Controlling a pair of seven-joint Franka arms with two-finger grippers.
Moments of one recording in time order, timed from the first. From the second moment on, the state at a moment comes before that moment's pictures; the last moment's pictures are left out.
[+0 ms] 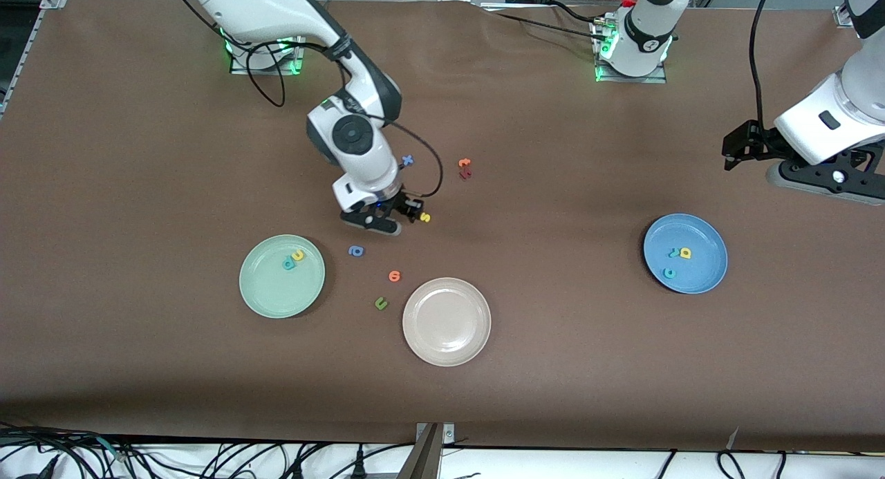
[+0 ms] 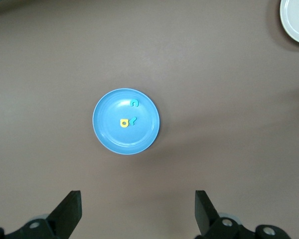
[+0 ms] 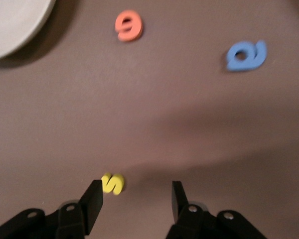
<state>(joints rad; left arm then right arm) 0.01 0.11 -0.13 -1.50 0.09 1.54 0.12 0.51 0.59 0.21 -1.84 -0.12 2.53 1.09</state>
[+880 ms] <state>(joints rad) -0.04 0.02 -0.11 -1.65 0.02 1.62 -0.04 0.55 0.71 0.21 -1.76 -0.26 2.58 1.37</state>
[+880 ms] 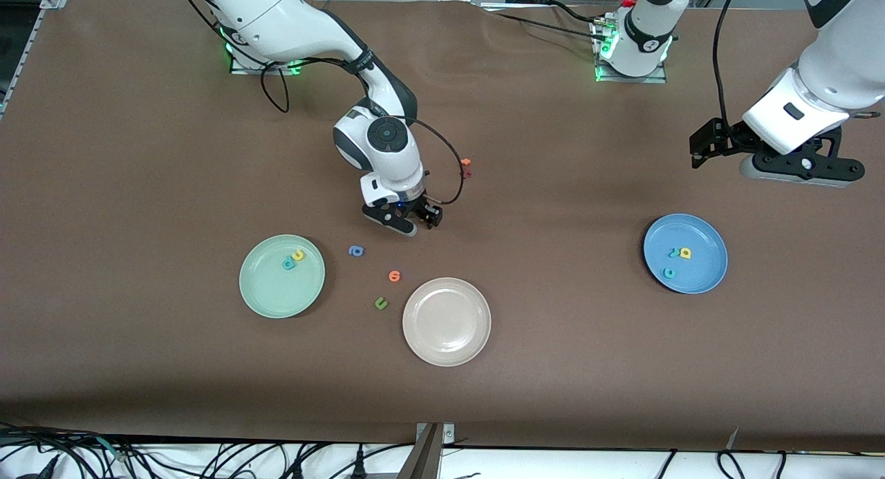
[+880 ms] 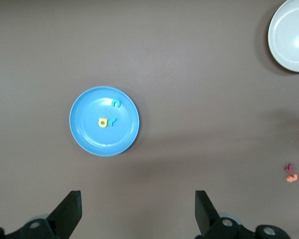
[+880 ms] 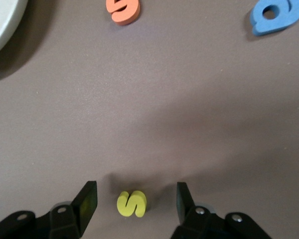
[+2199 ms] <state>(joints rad) -0.04 0.04 -0.11 -1.61 0.02 1.57 -0.03 0.56 0.74 0.21 -1.73 -0.30 2.59 1.38</state>
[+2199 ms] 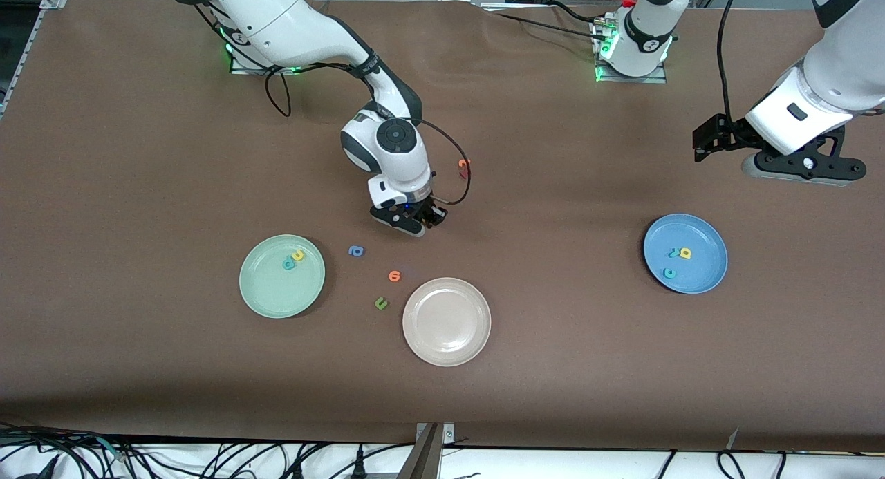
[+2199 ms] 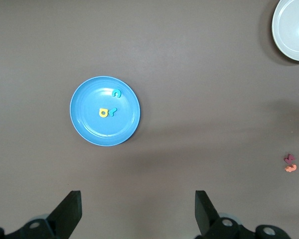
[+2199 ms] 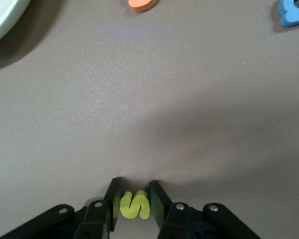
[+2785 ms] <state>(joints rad) -0.04 0.04 -0.11 -1.61 0.02 1.57 -0.03 0.46 0.68 0.19 -1.69 -0.30 2.48 1.12</state>
